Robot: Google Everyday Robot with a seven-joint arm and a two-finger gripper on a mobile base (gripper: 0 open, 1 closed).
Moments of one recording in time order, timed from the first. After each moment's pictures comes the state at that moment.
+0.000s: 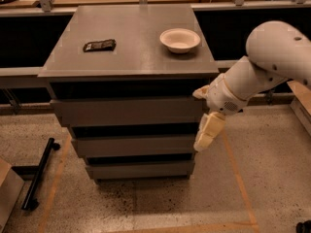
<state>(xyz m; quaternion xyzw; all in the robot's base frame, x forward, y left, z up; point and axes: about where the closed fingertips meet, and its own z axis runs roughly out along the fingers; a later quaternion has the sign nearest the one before) 0.517 -0.117 0.797 -0.64 0.72 0.15 0.21</state>
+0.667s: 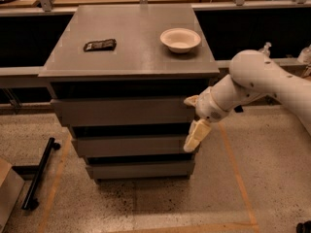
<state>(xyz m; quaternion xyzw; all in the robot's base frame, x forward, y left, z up) 0.564 -0.102 0.724 -0.64 0.71 0.18 0.23</state>
